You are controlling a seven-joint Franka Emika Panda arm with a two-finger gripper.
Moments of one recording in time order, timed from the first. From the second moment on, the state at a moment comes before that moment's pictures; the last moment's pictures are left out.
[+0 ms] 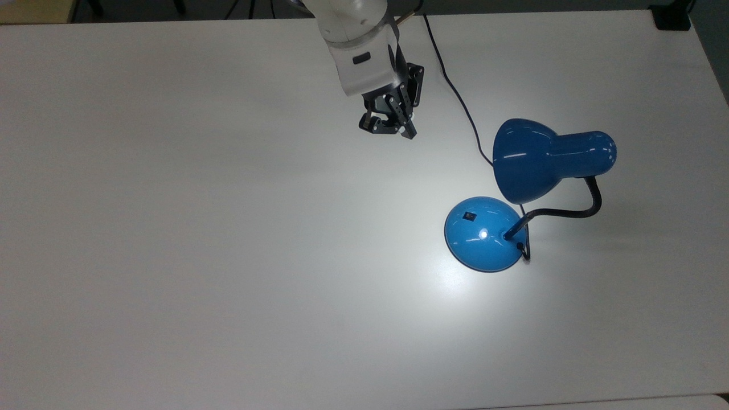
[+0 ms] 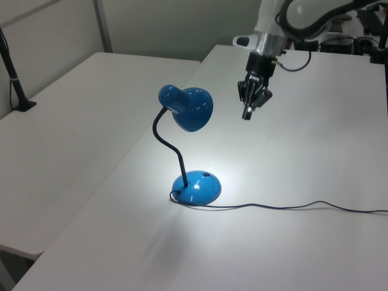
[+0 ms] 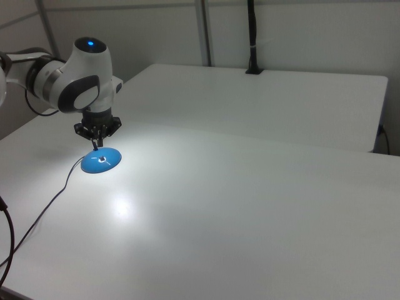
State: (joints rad) arm 0.19 0.15 -0.01 -1.88 0.44 2.19 -0.97
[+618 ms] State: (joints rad) arm 0.29 0.33 -0.01 -1.79 0.46 2.41 -0.97
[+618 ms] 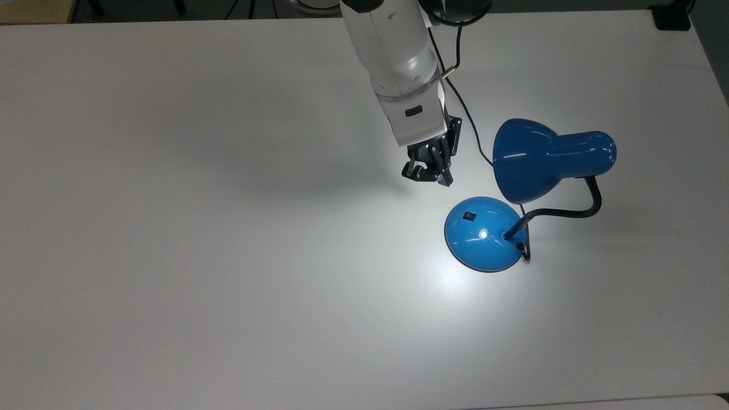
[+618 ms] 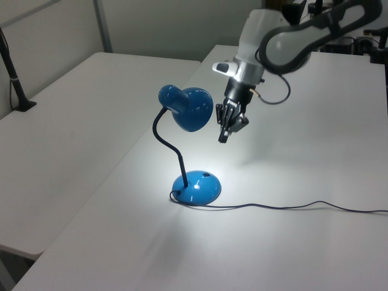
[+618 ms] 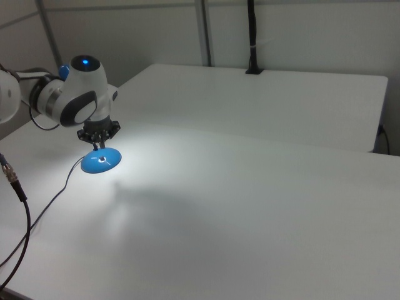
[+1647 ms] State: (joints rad) arm 0.34 0.48 -0.01 -1.73 0.43 2.52 -0.99
